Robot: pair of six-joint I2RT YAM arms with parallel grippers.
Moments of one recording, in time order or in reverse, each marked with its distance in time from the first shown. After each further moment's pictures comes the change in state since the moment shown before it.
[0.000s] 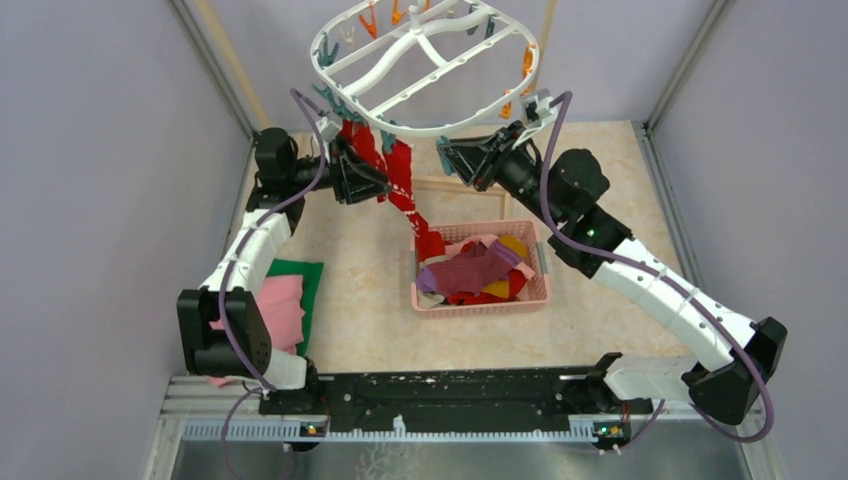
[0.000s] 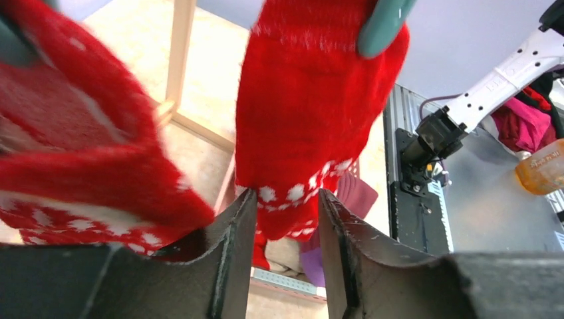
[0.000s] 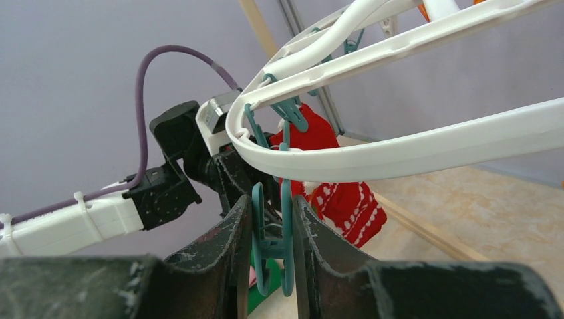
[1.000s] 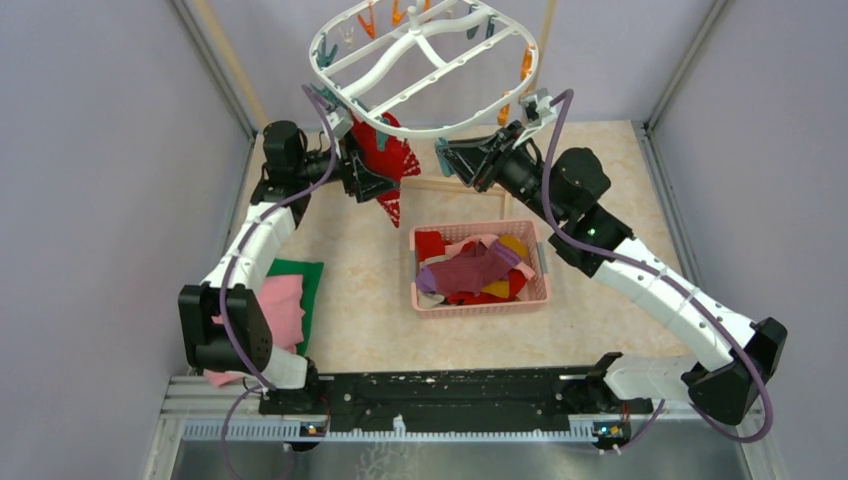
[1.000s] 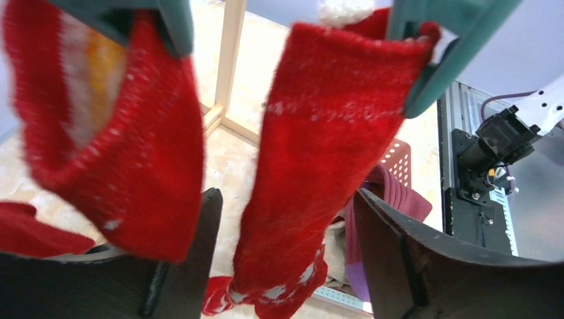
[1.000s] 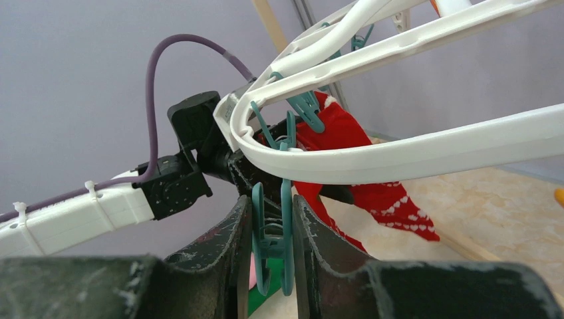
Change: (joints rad) left arm -0.043 0.012 0.044 -0.131 -0.164 0.195; right arm -0.006 0.000 0.001 0.000 -0.046 0.021
